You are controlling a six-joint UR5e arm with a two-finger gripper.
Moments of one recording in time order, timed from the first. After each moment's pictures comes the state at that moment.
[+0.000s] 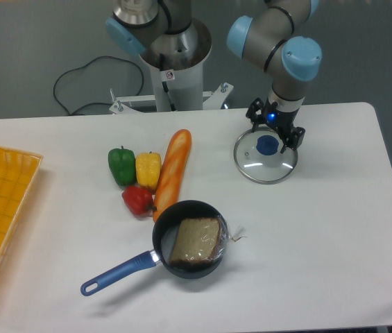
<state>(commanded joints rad) 2.92 -1.75 -2.09 -0.92 1.50 1.58</state>
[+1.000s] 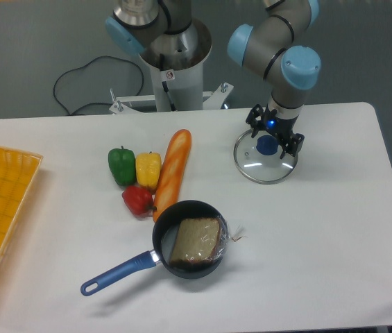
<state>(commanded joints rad) 2.91 -1.78 -2.09 -0.88 1.51 1.58</state>
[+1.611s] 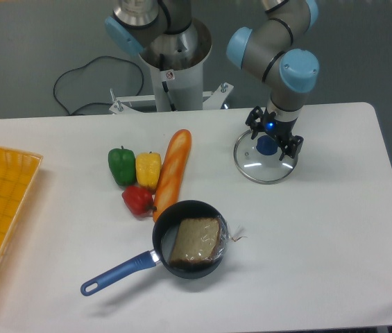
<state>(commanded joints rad) 2.90 -1.80 -2.09 -0.87 1.51 1.58</state>
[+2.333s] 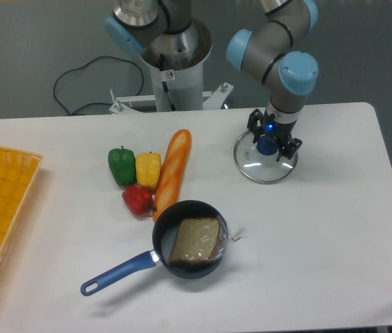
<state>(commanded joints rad) 2.90 -1.80 -2.08 -0.87 1.51 1.59</state>
